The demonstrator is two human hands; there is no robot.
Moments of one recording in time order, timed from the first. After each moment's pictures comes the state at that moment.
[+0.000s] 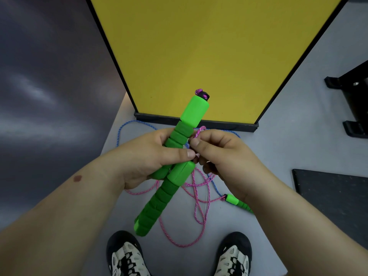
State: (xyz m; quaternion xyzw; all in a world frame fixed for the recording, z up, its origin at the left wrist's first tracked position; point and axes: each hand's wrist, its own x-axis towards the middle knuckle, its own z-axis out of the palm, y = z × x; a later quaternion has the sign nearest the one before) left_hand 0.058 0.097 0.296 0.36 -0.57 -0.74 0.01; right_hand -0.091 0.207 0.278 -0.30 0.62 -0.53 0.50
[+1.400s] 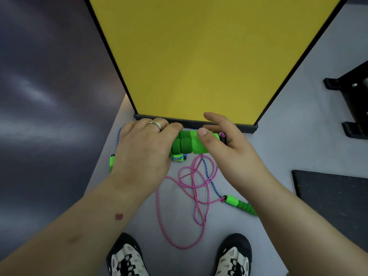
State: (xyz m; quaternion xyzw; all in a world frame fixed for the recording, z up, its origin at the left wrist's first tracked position) left_hand 0.061 0.099 0.277 0.33 -0.93 0.05 0.14; right_hand -0.095 0.209 0.284 -0.35 0.68 -0.51 0.38
